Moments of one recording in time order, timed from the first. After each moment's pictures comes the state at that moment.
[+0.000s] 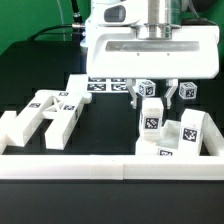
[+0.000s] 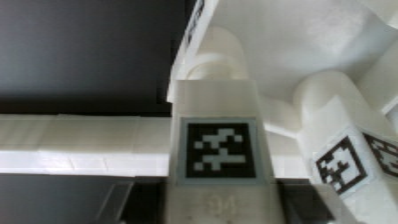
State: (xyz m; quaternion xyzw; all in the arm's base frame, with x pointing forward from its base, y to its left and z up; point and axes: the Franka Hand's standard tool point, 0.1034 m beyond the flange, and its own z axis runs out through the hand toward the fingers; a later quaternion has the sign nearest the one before) arm 0.644 0.025 0.086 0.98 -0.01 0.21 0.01
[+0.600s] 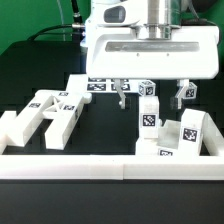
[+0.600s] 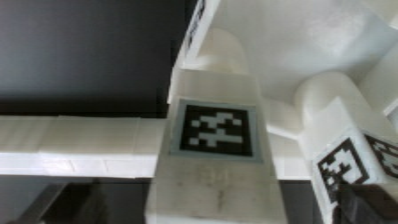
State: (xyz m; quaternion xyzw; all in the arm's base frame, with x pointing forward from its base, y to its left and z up) arm 0.644 0.022 0.086 0.98 -0.01 0.21 0.01
